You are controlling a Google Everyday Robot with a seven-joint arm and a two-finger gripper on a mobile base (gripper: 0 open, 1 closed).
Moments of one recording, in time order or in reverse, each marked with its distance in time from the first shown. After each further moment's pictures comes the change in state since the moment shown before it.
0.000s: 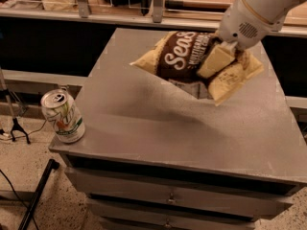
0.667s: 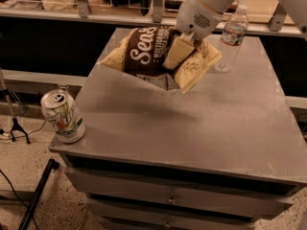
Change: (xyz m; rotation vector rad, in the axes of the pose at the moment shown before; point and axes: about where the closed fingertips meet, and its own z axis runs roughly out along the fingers) arm -0.074 -0.014 0.041 -0.070 -0.013 -0.146
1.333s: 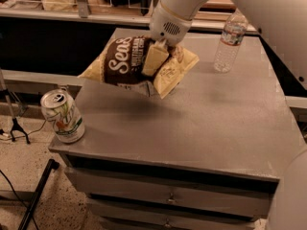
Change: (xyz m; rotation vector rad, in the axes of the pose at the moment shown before) arm -0.039 0.006 0.047 -0.060 0.046 -0.060
